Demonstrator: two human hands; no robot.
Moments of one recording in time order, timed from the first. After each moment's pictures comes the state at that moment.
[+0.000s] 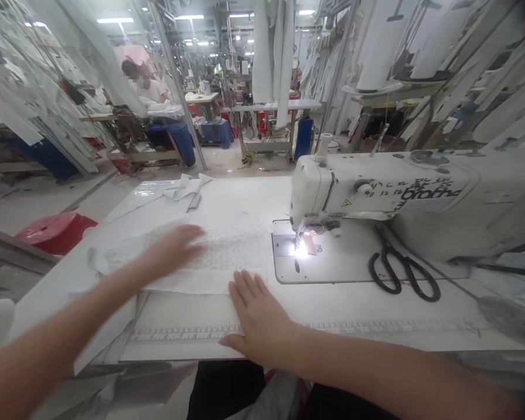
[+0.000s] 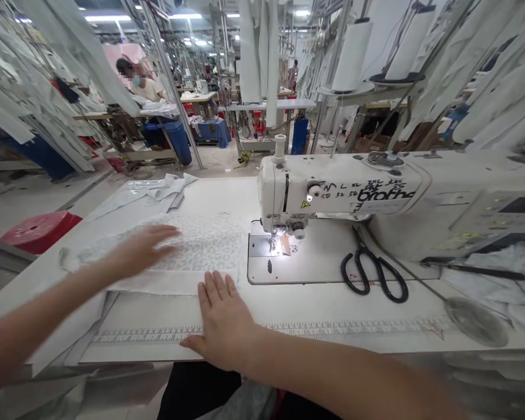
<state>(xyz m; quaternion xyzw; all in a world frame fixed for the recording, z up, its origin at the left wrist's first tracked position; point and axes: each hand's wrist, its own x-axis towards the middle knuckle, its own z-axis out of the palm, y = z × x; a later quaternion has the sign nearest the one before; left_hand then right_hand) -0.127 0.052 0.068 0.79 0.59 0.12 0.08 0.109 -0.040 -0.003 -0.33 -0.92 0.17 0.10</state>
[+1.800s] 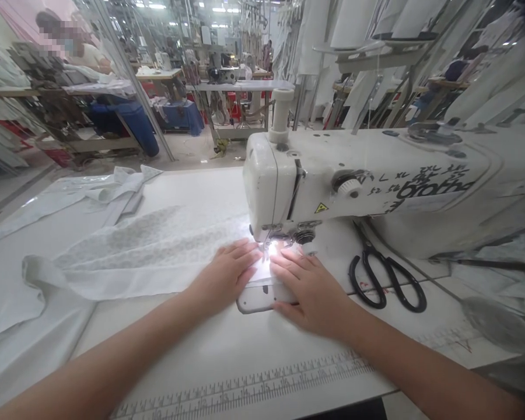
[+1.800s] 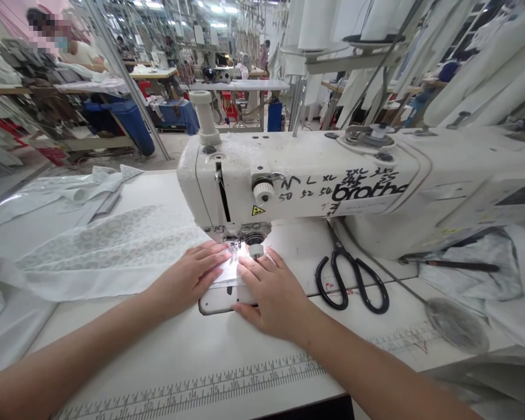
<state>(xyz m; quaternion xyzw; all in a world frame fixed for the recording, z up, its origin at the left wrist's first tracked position) 0.036 0.083 -0.008 0.90 0.39 0.13 0.13 0.251 0.037 -0.009 -0.42 -0.89 0.06 0.15</state>
